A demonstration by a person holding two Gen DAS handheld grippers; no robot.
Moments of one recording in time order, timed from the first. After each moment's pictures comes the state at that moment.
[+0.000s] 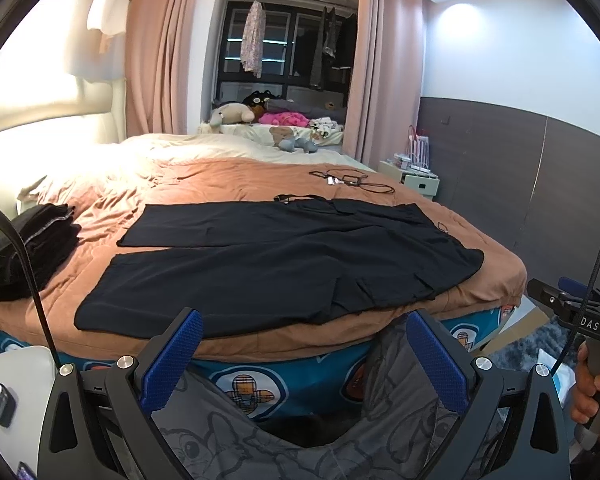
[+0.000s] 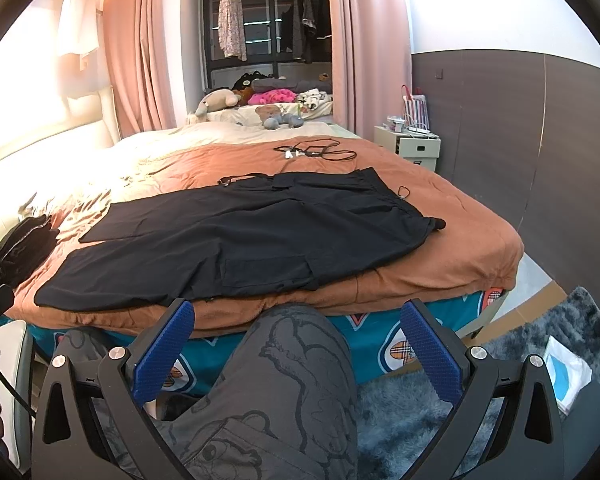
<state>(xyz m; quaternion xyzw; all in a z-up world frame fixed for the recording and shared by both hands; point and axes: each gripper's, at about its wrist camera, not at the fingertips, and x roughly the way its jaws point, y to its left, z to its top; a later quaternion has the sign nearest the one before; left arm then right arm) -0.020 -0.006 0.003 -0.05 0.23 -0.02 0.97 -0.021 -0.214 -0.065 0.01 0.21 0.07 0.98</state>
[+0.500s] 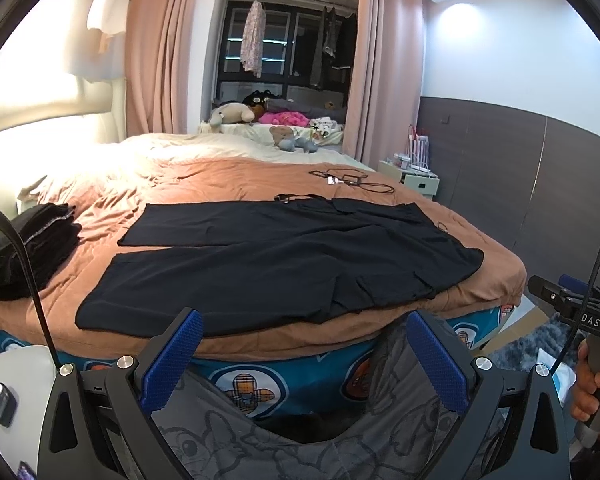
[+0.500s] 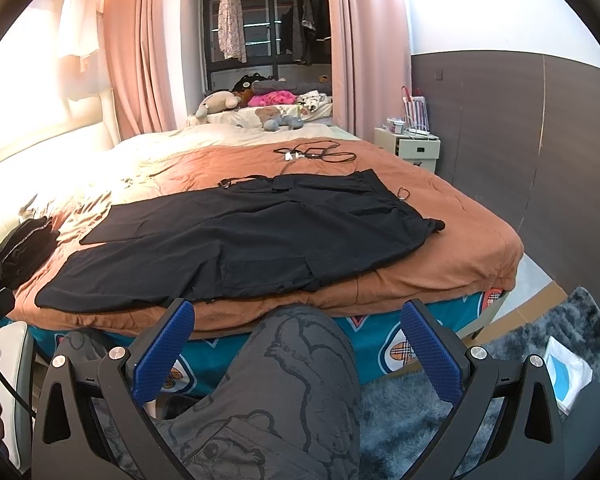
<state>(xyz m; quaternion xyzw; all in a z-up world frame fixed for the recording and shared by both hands) -0.023 -0.007 0.003 -0.05 0.23 -0.02 0.97 -0.021 -0.215 -0.064 0.01 0.21 0.07 0.98</state>
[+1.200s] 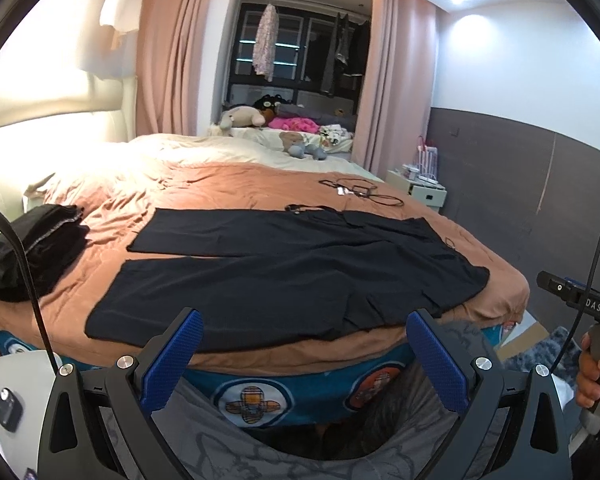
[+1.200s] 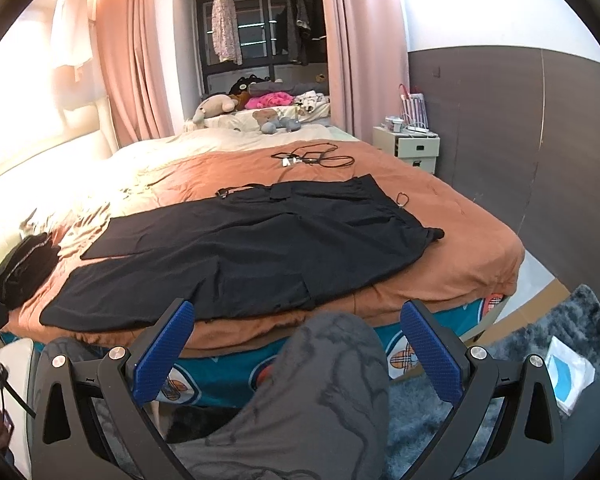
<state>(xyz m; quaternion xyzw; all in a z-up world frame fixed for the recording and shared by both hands) -0.012 0.020 0.023 -0.07 0.23 -0.01 0.97 0.006 -0.229 -0.041 0.03 0.21 0.07 0.97</state>
